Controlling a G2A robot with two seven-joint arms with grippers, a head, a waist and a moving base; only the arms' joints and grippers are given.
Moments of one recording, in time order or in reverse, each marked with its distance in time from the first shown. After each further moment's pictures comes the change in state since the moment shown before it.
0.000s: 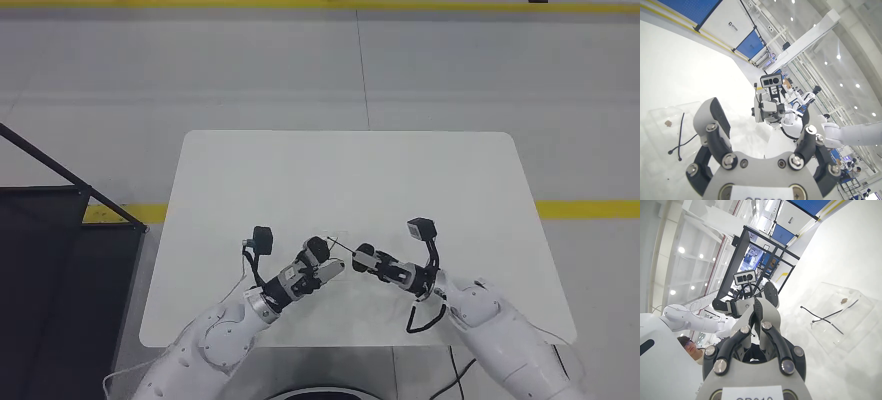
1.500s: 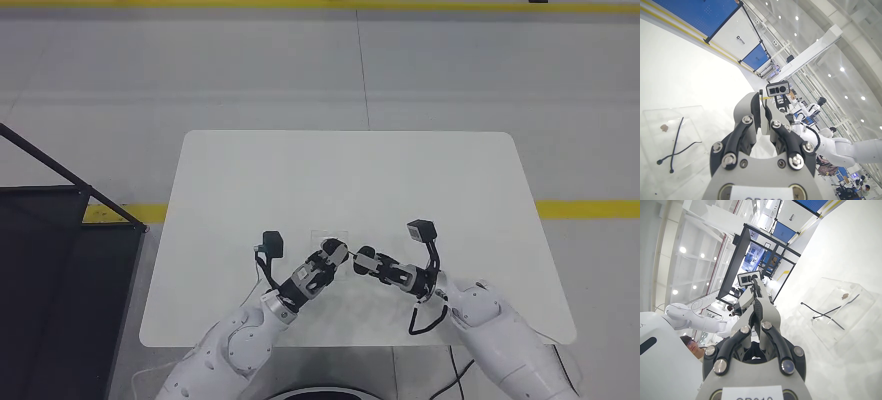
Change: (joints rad) left arm -0.022 -0.079 0.056 0.077 0.078 0.052 0.131; right arm -0.026 -0.028 0.055 0.019 0.016 0.003 0.078
